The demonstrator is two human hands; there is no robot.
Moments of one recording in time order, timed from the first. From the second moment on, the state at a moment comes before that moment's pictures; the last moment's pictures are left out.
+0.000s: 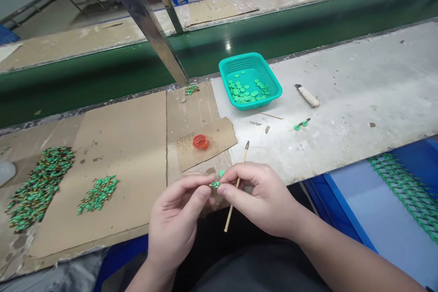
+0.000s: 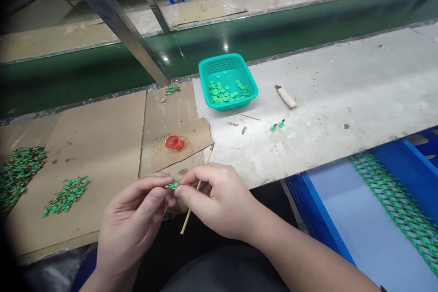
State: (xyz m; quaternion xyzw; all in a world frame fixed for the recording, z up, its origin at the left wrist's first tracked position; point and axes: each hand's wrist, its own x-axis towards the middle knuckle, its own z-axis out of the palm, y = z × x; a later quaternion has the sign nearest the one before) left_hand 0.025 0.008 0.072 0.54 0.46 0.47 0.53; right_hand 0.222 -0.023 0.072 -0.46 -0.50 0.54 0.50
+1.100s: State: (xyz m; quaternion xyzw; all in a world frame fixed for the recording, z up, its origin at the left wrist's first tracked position) left_hand 0.011 0.027 0.049 0.70 0.52 0.33 0.35; right_hand 0.263 -0.014 0.045 -0.52 -0.66 0.23 0.50
